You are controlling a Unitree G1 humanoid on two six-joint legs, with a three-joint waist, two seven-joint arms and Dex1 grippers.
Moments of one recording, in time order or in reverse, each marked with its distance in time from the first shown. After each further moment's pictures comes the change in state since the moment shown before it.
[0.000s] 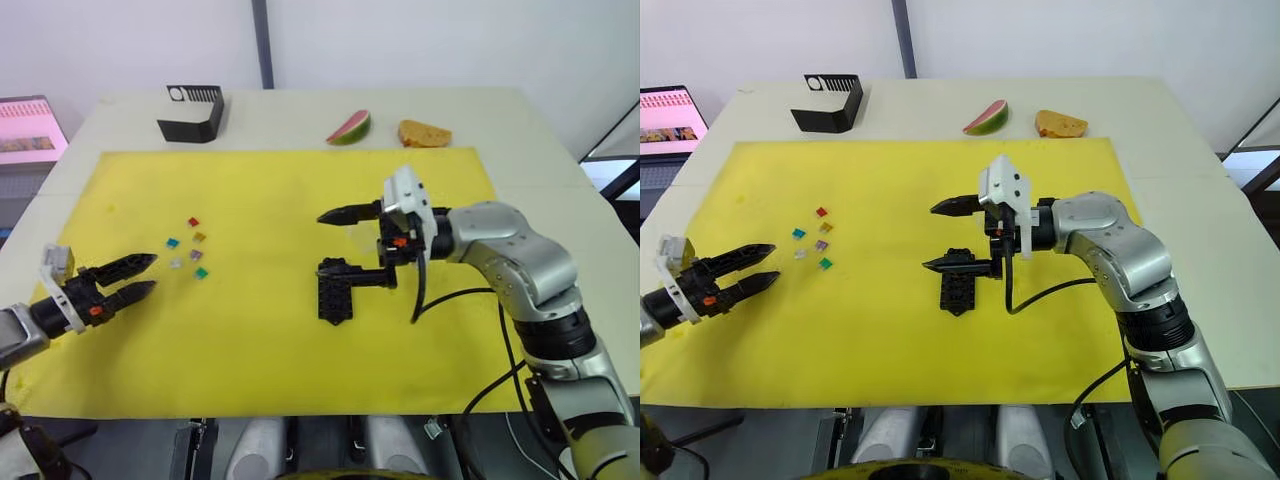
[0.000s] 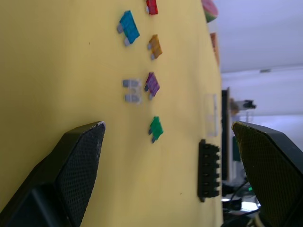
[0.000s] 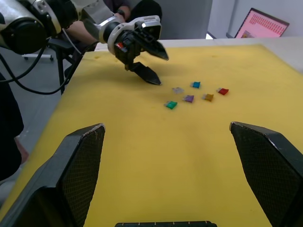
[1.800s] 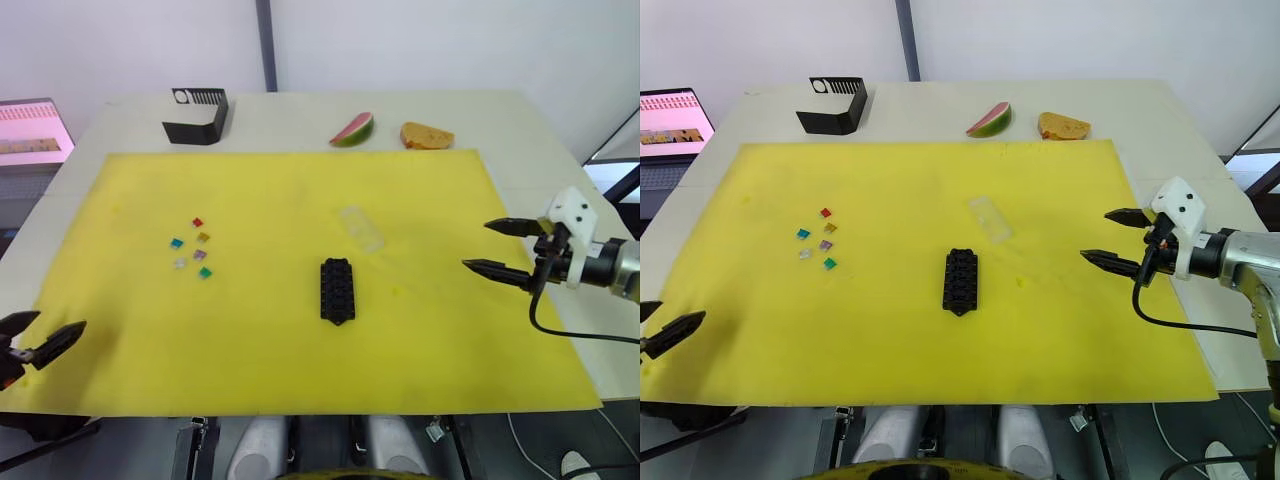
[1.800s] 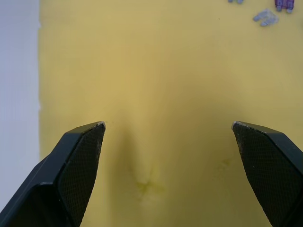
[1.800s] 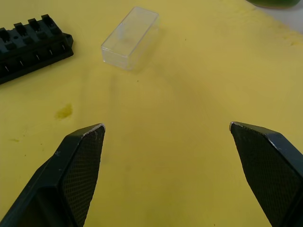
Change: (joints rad) left arm 0.754 0.011 0.050 -0.554 0.467 -1.013 -0.235; right arm 0.450 -0.430 -0.468 0.138 -0.087 -0.085 -0.003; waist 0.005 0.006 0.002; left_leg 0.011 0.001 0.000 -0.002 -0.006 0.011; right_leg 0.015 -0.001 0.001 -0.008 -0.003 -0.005
